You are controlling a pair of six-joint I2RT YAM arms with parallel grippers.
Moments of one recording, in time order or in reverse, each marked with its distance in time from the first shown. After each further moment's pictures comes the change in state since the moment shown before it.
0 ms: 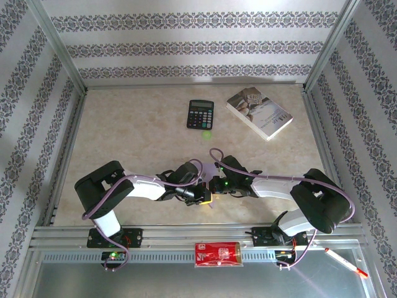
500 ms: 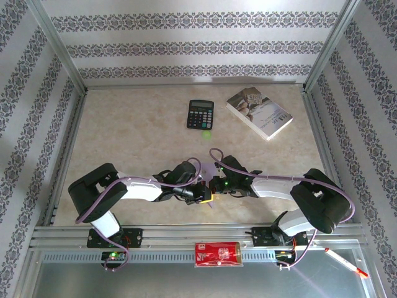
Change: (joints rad) left arm 0.000 -0.060 -0.024 0.048 0.008 -0.002; right arm 0.000 0.000 0.001 -0.002 0.002 0.000
